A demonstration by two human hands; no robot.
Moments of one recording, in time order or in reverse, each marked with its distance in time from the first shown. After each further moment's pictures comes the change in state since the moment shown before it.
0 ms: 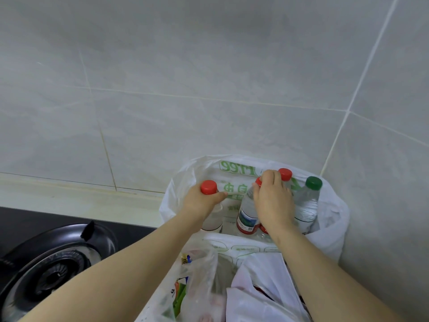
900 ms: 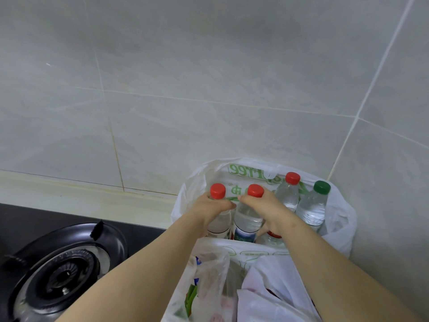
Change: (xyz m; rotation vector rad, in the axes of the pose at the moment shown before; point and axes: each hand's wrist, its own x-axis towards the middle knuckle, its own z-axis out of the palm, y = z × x) left_hand -0.008 0.002 -0.012 -0.013 -0.170 -0.170; right_hand 0.004 -0.021 0.003 0.923 -0.642 0.577
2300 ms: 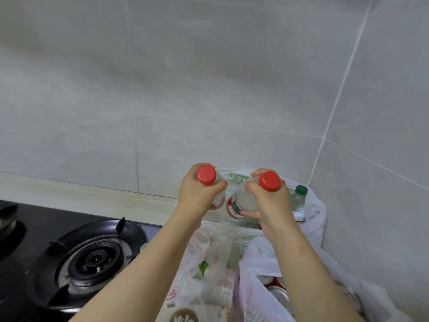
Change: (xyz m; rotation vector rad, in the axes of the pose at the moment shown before) left_hand -0.134 0.043 -0.033 -0.282 0.227 0.470; right_hand -0.149 -0.037 0.027 0.463 0.279 -0.488
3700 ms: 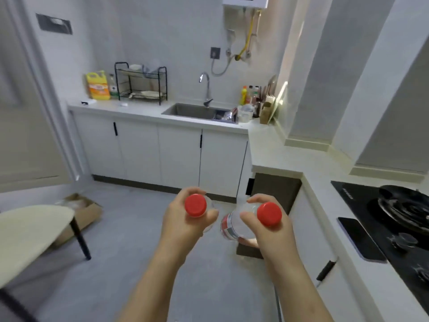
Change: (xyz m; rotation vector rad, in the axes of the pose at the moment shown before) left_hand -0.585 0.144 -0.406 0.427 1.550 -0.010; right_hand -0.601 -0.032 0.245 0.171 -1.676 0.225
